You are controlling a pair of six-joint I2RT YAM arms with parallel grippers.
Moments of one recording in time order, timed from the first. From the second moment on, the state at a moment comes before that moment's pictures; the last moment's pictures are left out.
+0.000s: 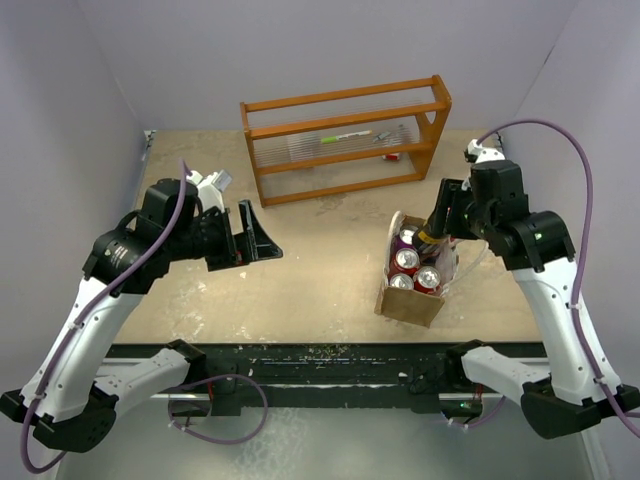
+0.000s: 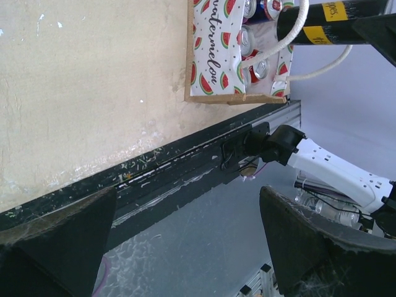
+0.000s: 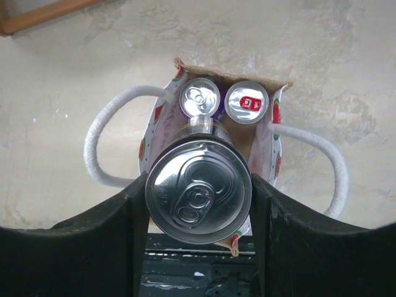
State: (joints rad) left arm -0.50 0.98 1.39 -1.09 0.35 -0.72; right arm 0.31 1.07 1.47 -1.15 0.19 0.35
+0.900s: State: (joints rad) left arm -0.50 1.09 1.50 -1.10 0.21 -0.61; right arm 0.58 1.52 1.91 -0.99 0.06 0.06
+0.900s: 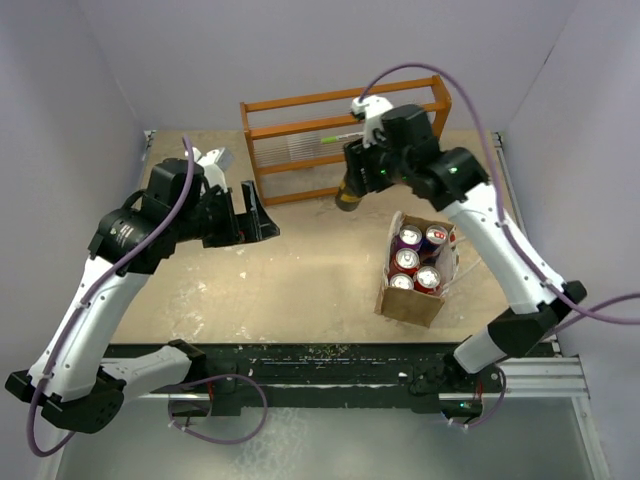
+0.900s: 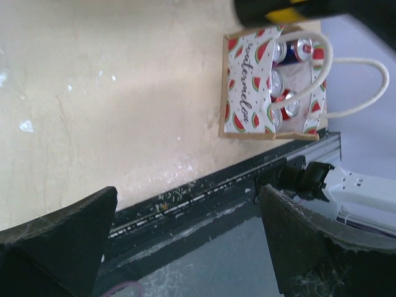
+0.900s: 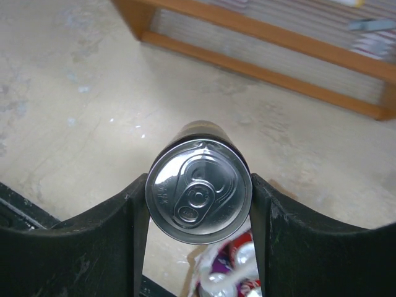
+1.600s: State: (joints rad) left arm -0.50 1.09 1.61 -1.12 -0.03 -0.54; right arm 0.84 1.55 1.31 -0.42 0.26 0.11
